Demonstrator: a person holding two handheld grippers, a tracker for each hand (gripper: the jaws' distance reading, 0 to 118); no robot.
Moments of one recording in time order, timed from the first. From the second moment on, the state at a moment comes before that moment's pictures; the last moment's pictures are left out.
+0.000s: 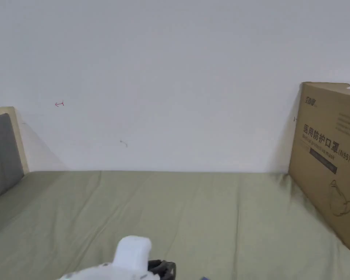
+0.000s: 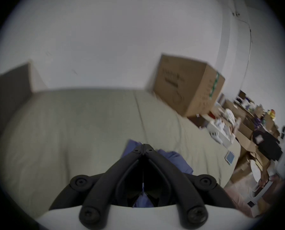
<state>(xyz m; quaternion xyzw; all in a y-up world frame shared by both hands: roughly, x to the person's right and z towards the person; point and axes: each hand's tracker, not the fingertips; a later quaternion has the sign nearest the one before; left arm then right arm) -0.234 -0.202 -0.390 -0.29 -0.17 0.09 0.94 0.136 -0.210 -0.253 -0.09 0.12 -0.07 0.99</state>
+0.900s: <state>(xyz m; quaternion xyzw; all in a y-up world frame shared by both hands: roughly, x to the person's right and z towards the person) -0.176 -0.356 -0.494 -0.35 -0.15 -0.08 0.92 0.159 -0.306 -0.384 -0.34 0.17 -0.15 0.91</state>
